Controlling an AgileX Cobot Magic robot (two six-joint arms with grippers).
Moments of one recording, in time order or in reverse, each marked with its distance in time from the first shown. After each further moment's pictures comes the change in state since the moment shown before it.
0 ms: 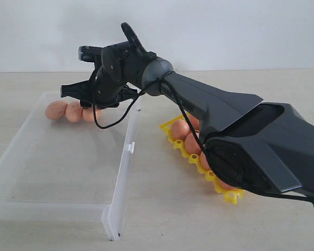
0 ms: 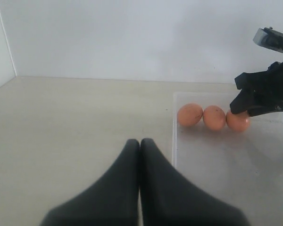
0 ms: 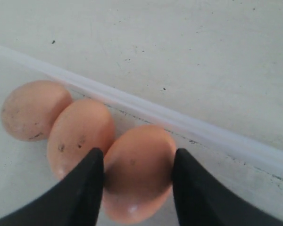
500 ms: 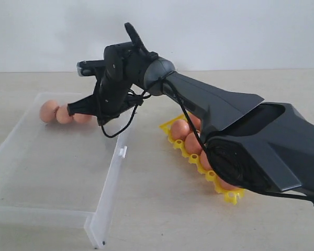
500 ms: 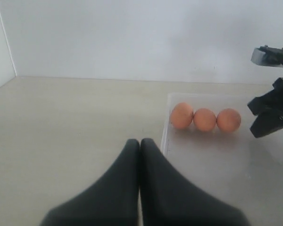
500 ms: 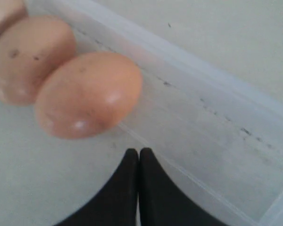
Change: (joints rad) left arm 0.000 0.000 0.000 0.000 0.000 0.000; right arm -0.008 0.004 0.000 0.043 0.210 -0.191
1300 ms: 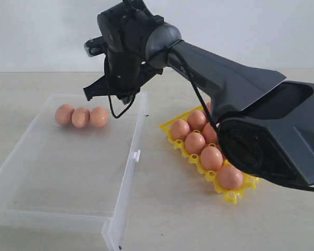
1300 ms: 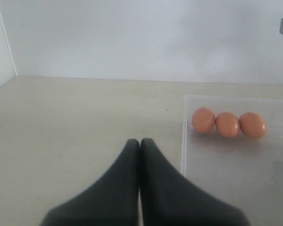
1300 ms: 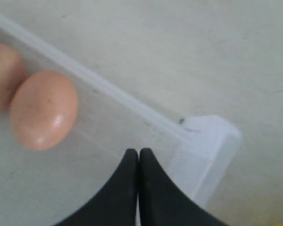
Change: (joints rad) left arm 0.000 0.000 0.000 0.000 0.000 0.000; right arm 0.011 -0.146 0.020 -0.304 0.190 0.045
